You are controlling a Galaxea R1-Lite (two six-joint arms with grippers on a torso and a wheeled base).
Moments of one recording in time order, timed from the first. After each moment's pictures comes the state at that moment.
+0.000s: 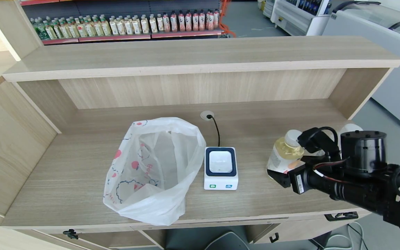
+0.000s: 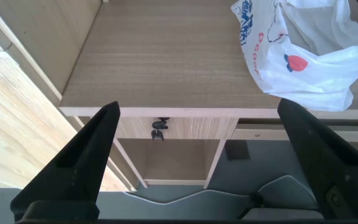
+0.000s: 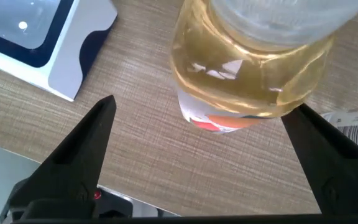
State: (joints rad) left arm 0.00 0.00 0.00 0.00 0.05 0.00; right arm 0.40 1.67 -0.55 -0.72 -0.05 -0.15
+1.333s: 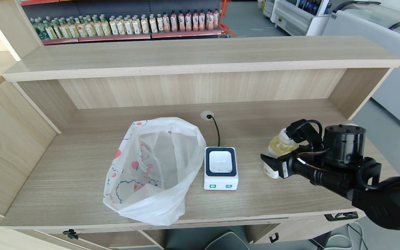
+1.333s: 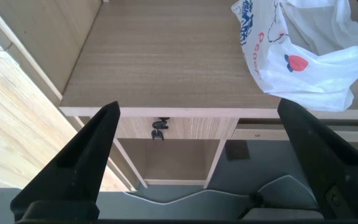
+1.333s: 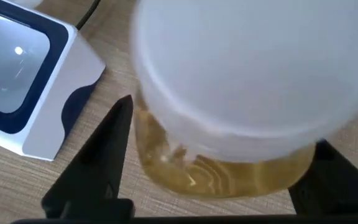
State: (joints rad) left arm 0.00 0.00 0.00 0.00 0.05 0.00; right arm 0.38 1.82 -0.63 -0.92 -0.05 -0.18
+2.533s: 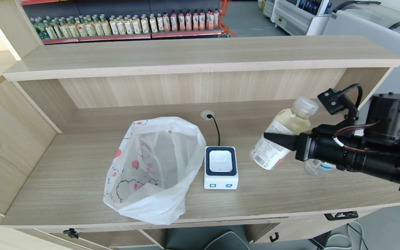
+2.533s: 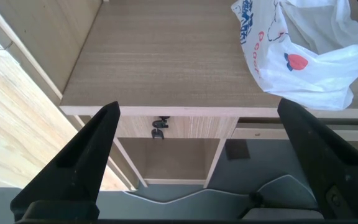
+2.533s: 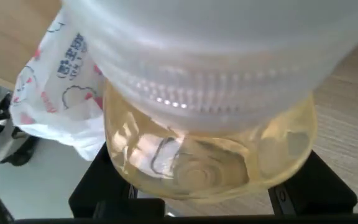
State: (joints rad) left arm 0.00 0.00 0.00 0.00 0.05 0.00; right arm 0.37 1.55 -0.72 -0.68 0.35 0.16
